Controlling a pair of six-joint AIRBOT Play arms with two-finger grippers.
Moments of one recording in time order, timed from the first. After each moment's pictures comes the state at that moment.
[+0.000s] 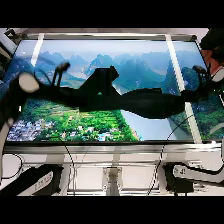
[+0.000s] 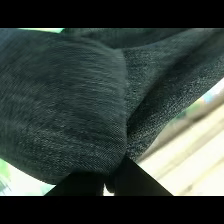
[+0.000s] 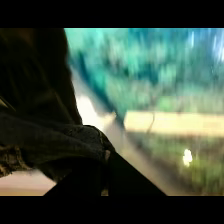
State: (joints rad) left arm -0.17 -1.01 0.96 1.06 -1.26 -1.27; right arm -0.34 -1.35 1.23 -1.49 1.37 1.26
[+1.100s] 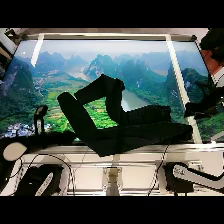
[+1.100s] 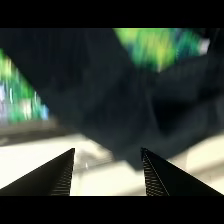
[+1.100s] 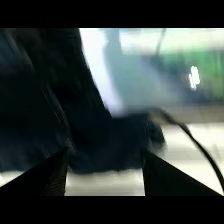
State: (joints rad) left arm -0.25 -0.41 0.51 1.20 -1.16 -1.75; right arm -0.34 -1.29 1.20 -1.51 1.58 1.36
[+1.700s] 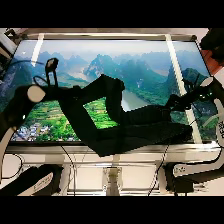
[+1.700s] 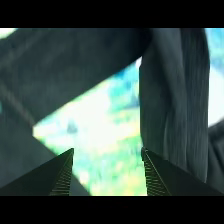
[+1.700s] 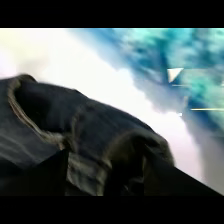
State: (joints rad) left arm -0.25 -1.09 1.02 1.22 -0.83 -1.58; right arm -0.33 -1.57 1.22 -1.16 1.37 1.35
